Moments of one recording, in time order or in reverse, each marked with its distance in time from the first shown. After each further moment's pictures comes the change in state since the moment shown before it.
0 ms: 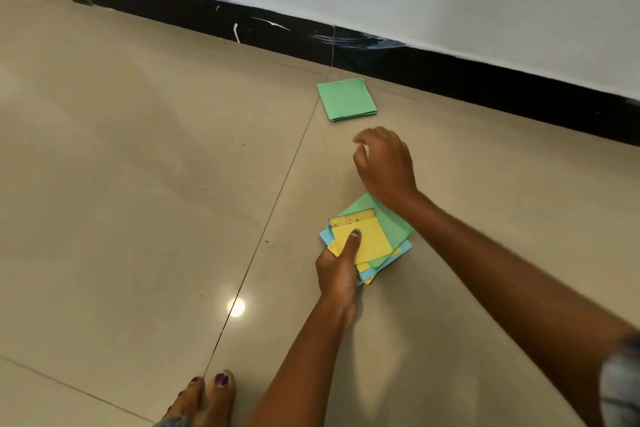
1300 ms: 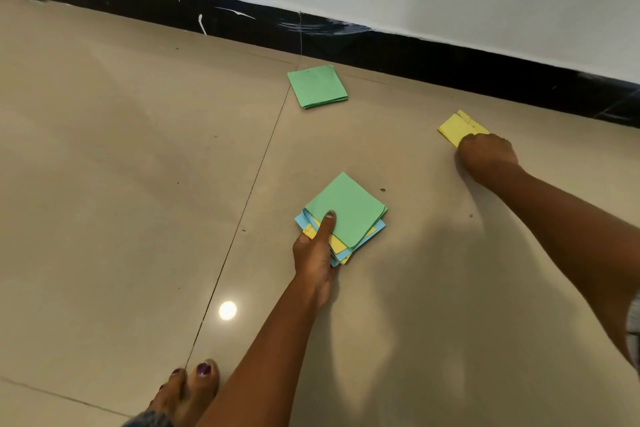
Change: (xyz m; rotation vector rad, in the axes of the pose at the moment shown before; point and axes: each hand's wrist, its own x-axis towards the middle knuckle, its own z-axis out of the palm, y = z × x) left_hand 0.000 0.004 -0.002 0.048 -0.038 -0.063; right_hand -0.024 0.162 -0.087 -0.817 -0.456 0.313
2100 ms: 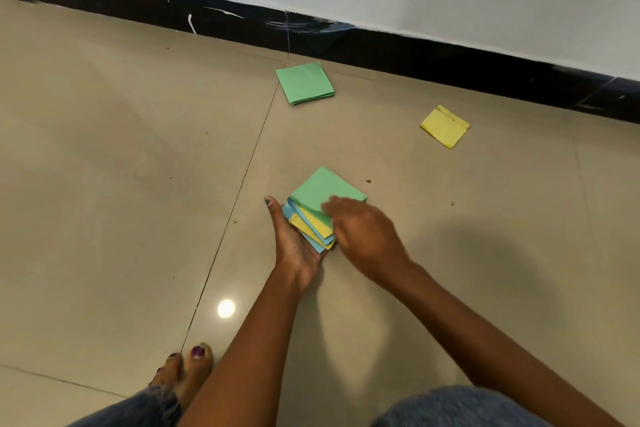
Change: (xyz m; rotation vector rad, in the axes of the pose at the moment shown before) left_hand -0.002 0.010 -0.009 -0.213 -0.253 -0.059; right_hand -0.154 -0.137 -0.007 0.667 0.314 -0.471
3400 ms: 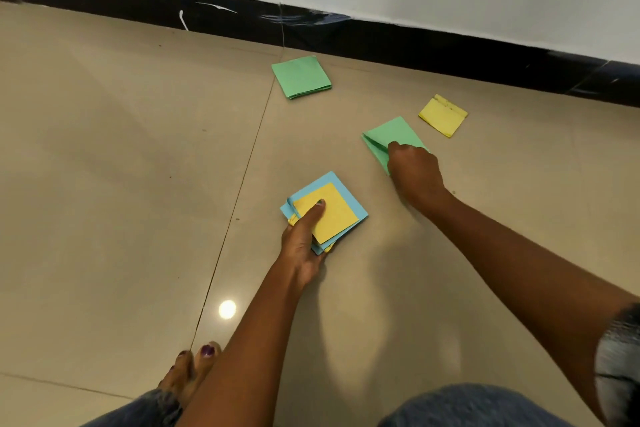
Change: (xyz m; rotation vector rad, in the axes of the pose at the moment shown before) left_hand -0.005 0.002 -0.002 0.231 0.198 -0.100; right_hand 0.058 0.084 -0.019 -0.425 -0.070 0.332
